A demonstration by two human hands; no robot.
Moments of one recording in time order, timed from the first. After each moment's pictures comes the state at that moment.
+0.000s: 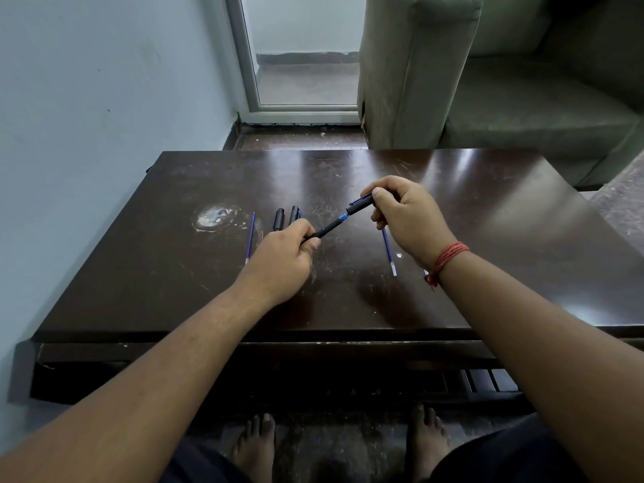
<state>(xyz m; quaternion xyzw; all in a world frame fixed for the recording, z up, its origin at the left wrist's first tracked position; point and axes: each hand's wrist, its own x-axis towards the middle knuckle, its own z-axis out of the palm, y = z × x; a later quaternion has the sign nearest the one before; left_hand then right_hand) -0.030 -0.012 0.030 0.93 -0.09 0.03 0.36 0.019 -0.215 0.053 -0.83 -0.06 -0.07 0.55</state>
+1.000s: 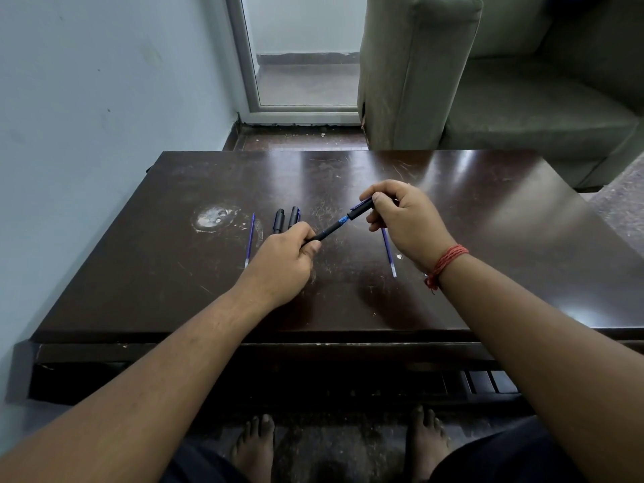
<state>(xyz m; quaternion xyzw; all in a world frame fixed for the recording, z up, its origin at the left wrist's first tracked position) -0.032 -0.013 0.029 0.93 -0.09 0.02 0.37 0.015 -0.214 0.054 -0.83 -0.06 -0.04 0.56</state>
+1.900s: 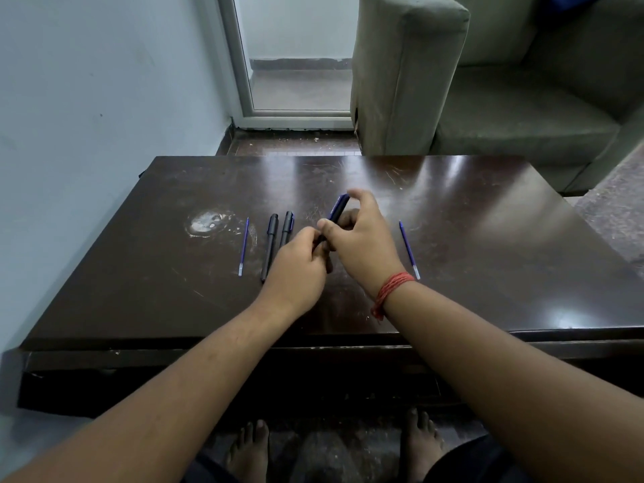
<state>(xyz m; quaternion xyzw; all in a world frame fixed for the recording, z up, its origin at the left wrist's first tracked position) -0.042 -0.047 0.032 0.87 -0.03 0.04 0.49 -0.007 -0.161 0.041 -0.80 -0.01 -0.06 0.59</state>
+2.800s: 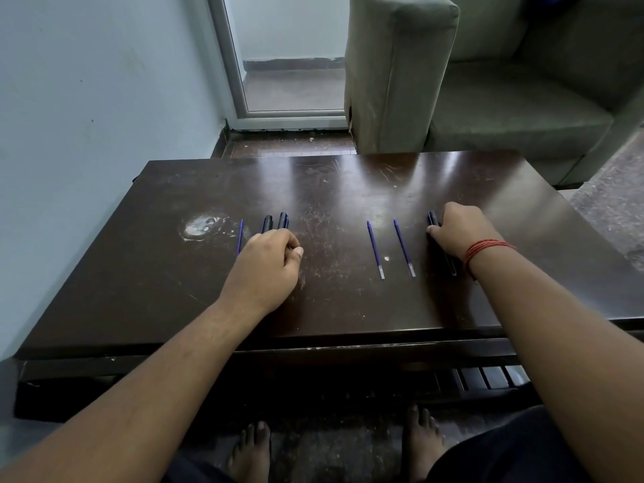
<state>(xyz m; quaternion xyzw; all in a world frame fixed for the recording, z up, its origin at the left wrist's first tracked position) -0.027 -0.009 0.018 0.95 -0.08 0.11 0.27 0.053 -0.320 0.022 -0.98 0.13 0.03 0.12</state>
